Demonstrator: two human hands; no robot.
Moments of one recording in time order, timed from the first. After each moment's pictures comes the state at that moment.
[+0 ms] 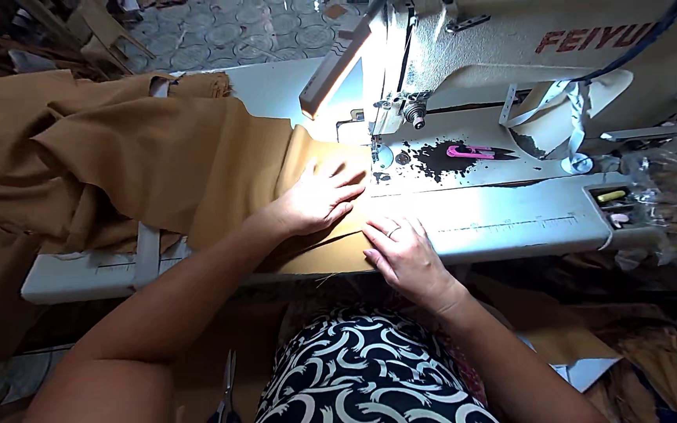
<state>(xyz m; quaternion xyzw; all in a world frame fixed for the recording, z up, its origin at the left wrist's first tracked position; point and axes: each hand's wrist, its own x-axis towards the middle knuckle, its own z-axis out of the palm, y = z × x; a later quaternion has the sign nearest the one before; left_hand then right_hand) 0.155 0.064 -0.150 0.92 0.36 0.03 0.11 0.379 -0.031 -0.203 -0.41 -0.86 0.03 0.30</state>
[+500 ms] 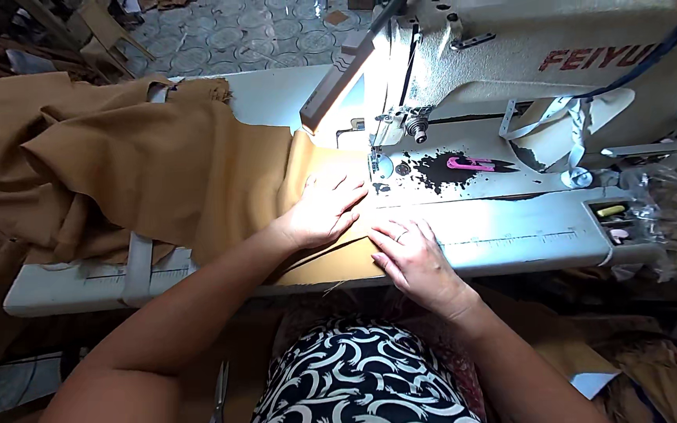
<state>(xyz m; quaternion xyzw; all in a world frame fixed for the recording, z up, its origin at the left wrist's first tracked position) 0.166 0.068 -0.166 0.91 0.39 0.08 0.13 0.396 -0.016 -0.198 -0.41 -0.87 0.03 0.28</state>
